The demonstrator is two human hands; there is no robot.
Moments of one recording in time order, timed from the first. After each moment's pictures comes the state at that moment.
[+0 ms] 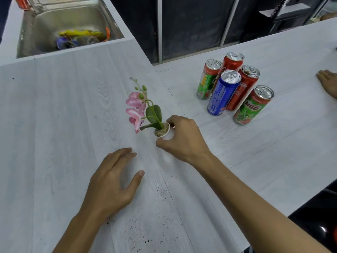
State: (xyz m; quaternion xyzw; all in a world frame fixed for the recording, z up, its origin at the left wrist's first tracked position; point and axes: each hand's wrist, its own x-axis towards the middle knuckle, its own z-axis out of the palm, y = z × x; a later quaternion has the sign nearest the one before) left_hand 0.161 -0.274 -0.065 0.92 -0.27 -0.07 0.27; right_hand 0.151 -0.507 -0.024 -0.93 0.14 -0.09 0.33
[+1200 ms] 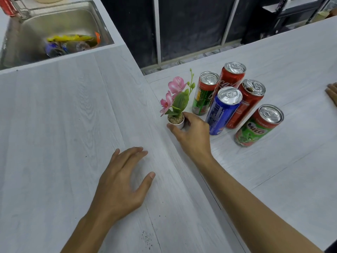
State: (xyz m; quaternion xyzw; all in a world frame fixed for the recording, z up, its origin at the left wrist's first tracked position) left_hand 0.209 -0.364 -0.059 0.90 -0.31 -0.06 0.29; right_hand 0.218 -0.597 -0.079 -0.84 0.25 -0.23 0.42
